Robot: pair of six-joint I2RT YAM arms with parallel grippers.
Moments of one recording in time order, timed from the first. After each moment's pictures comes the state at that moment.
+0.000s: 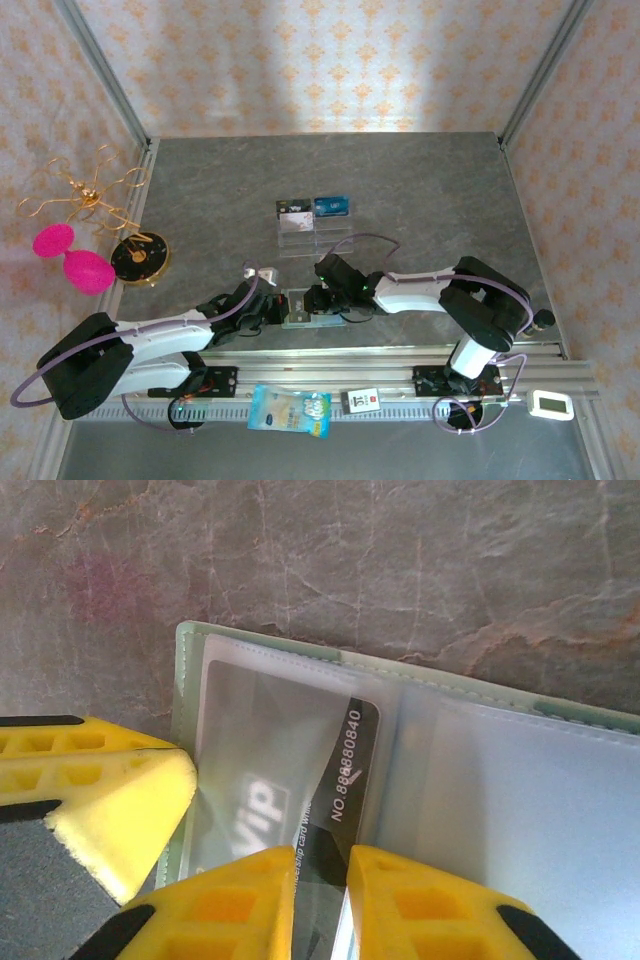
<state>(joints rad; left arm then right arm) -0.77 1.14 0.24 0.09 0.00 -0.84 0.98 1.66 0.75 0.00 -0.21 0.89</state>
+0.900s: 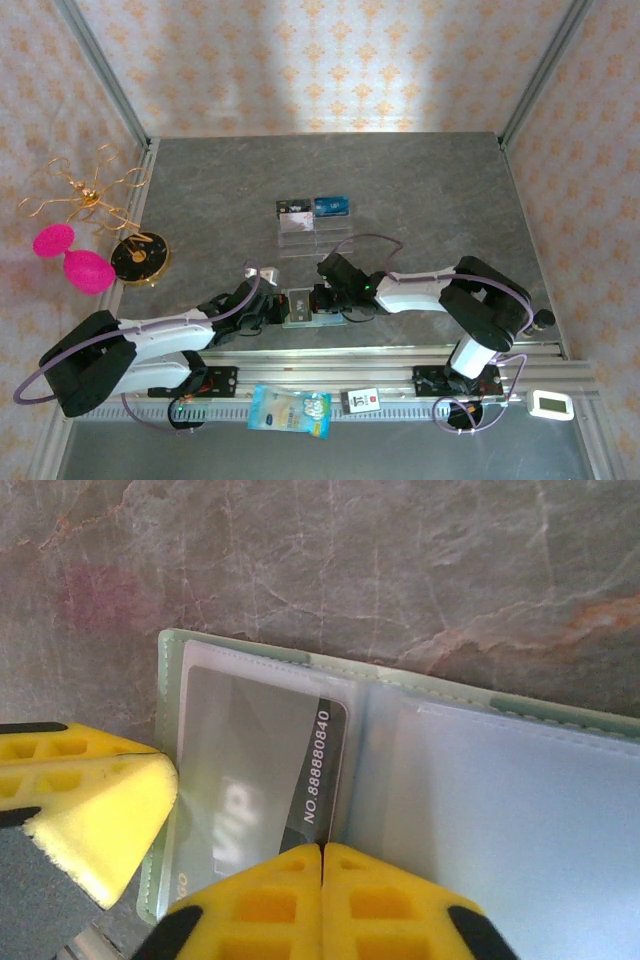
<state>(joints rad) -0.77 1.16 0.24 0.11 0.00 -0.83 0.97 1.66 0.74 0.01 -0.21 0.90</state>
